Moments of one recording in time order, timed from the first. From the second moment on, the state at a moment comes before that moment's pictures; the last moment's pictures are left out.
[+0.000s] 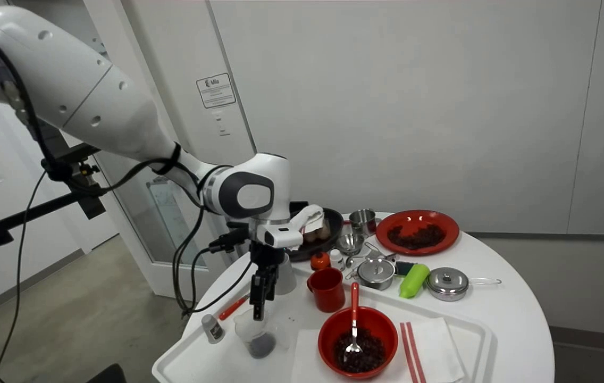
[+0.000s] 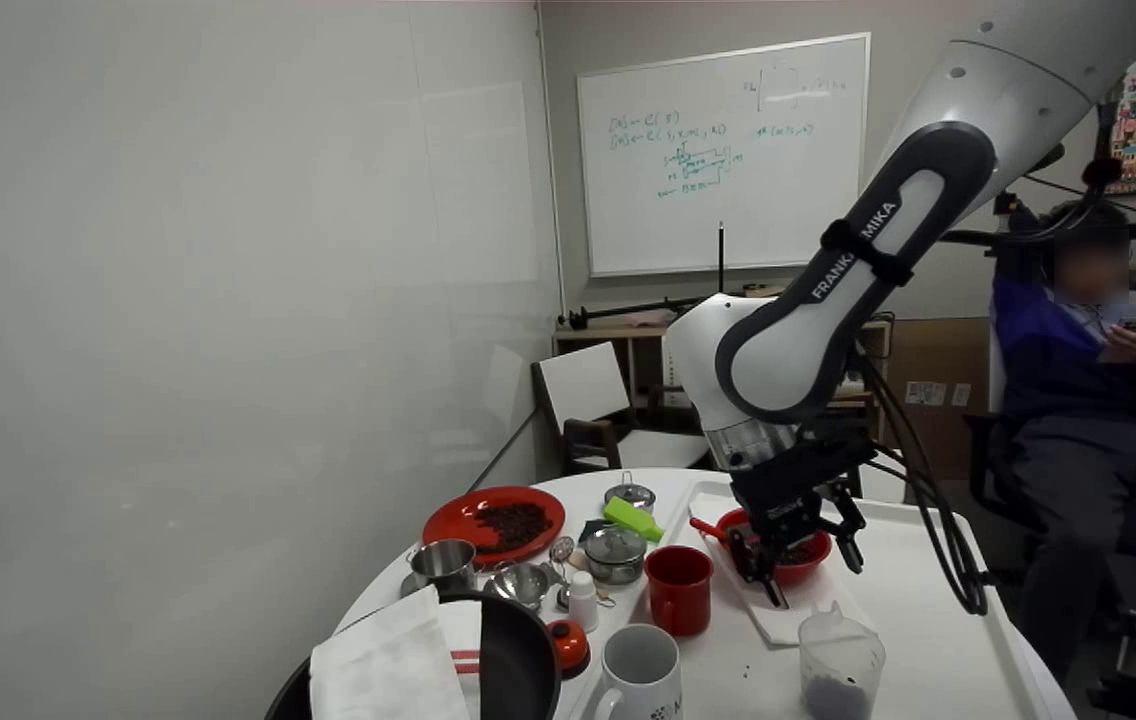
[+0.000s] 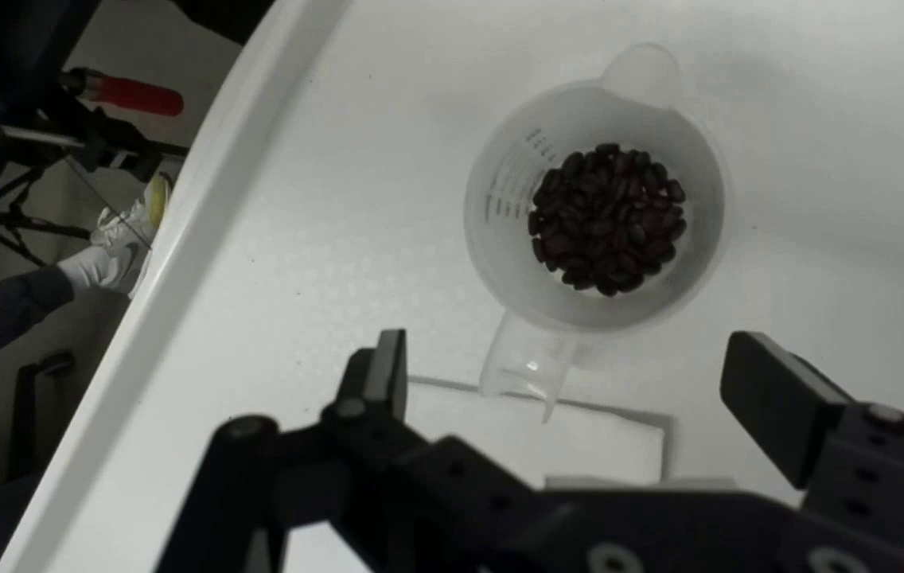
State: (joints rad) arm 0.06 0.50 -0.04 -2.02 0.00 2.11 0.91
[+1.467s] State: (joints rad) arm 0.01 0.65 -0.04 -1.91 0.20 1.97 0.82
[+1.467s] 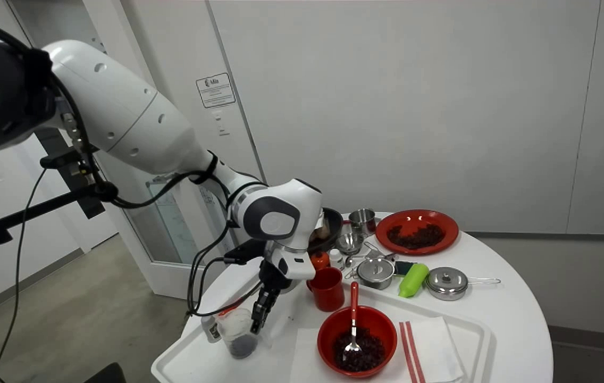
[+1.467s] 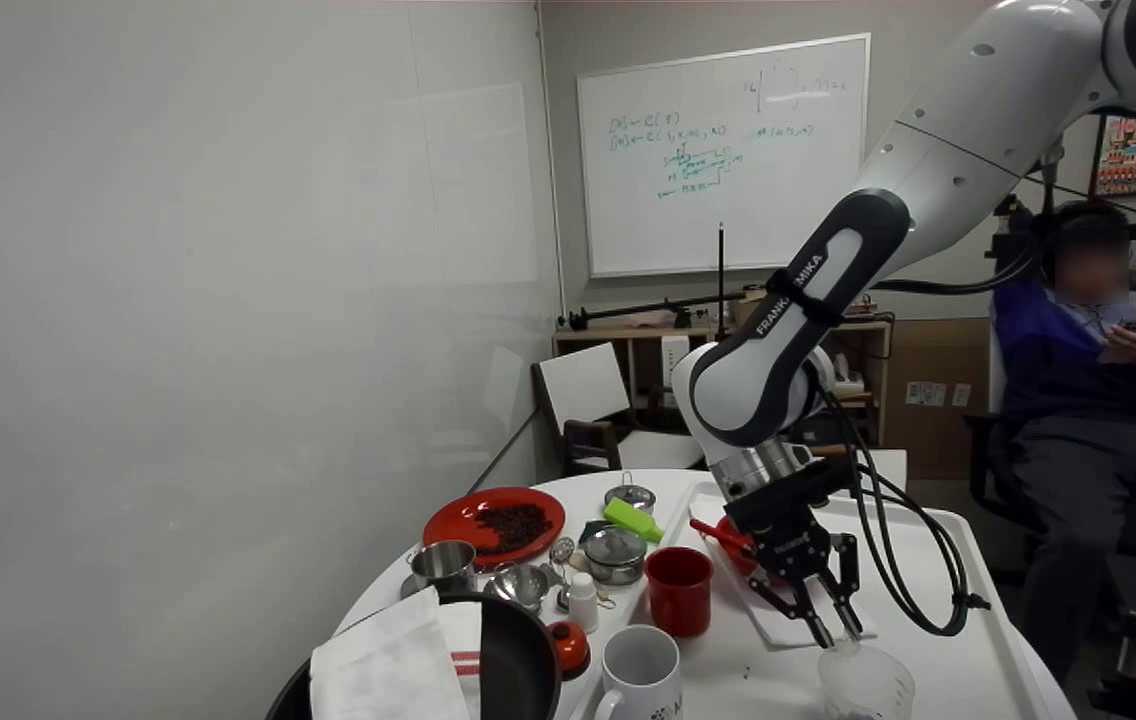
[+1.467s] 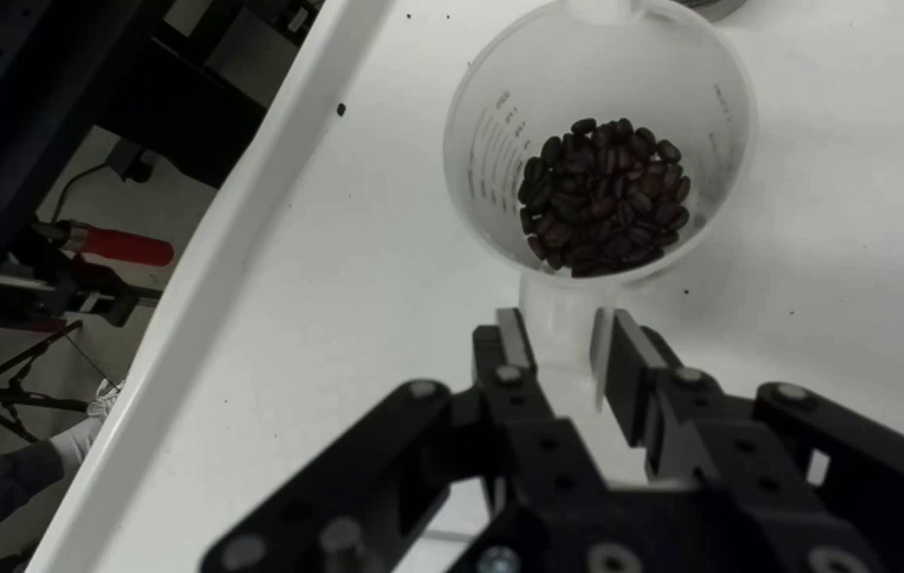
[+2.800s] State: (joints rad) arm 0.02 0.52 -0.10 -1.80 0.00 1.72 0.74
